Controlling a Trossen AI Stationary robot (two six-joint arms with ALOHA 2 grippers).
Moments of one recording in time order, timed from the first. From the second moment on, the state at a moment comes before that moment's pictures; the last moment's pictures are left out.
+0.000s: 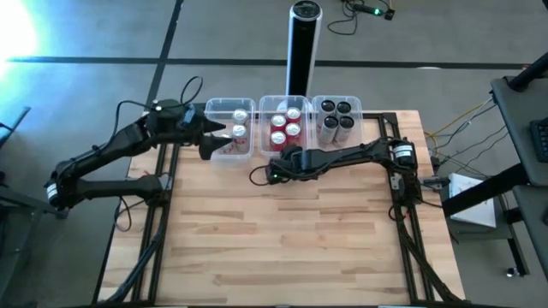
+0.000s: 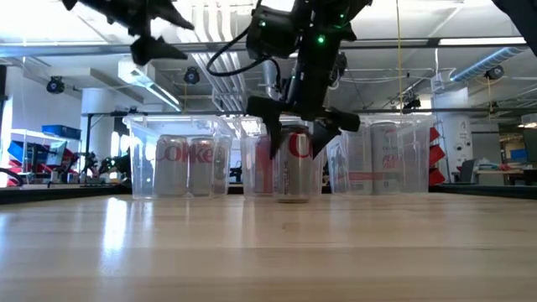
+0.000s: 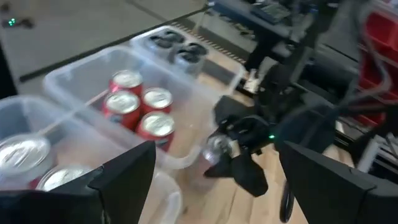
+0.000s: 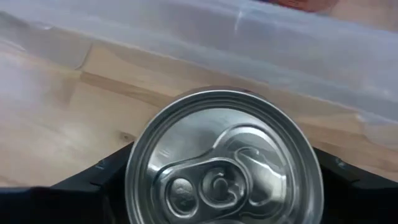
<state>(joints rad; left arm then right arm) 0.51 0.87 0.92 -0.42 0.23 -0.28 -0.06 2.03 1.54 -0.76 0.40 1.12</state>
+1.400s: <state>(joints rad) 0.28 0.99 0.92 -0.30 0.56 -0.07 -0.01 2.01 2.17 -0.77 -0.13 0.35</state>
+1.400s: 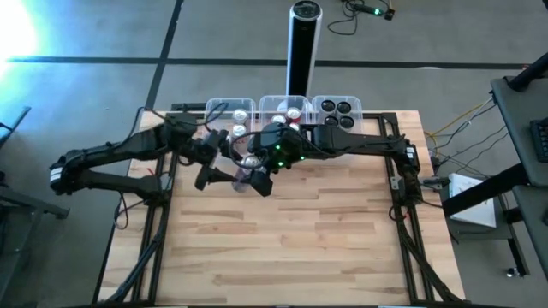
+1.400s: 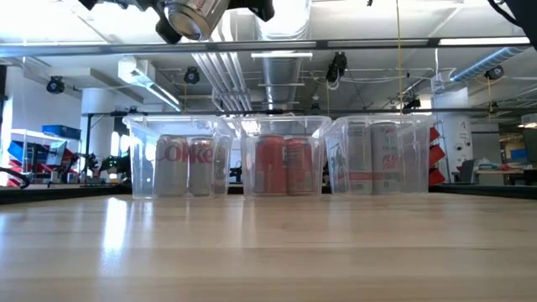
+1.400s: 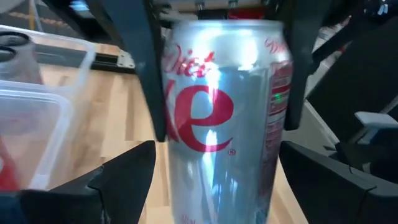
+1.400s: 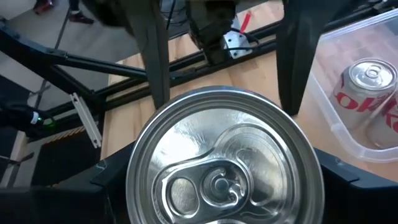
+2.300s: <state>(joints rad) 0.23 1.01 0.96 -0.23 0.51 -0.14 -0.03 1.94 2.23 -0.80 -0.01 0.31</state>
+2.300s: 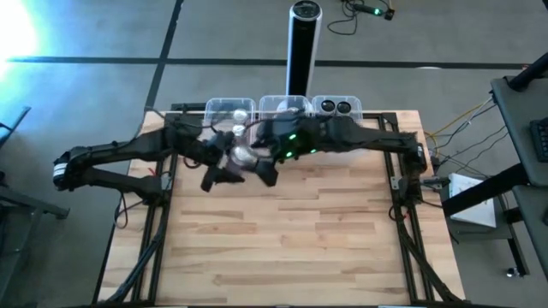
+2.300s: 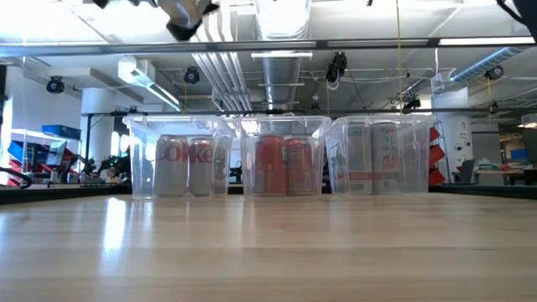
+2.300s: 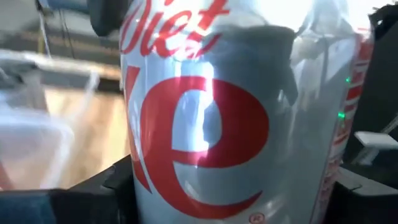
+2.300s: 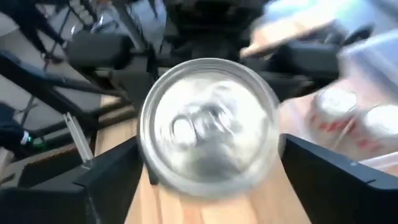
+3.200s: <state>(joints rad) 0.23 1.06 1.02 0.32 0.35 -0.39 0.01 1.99 2.27 -0.56 0.03 0.29</state>
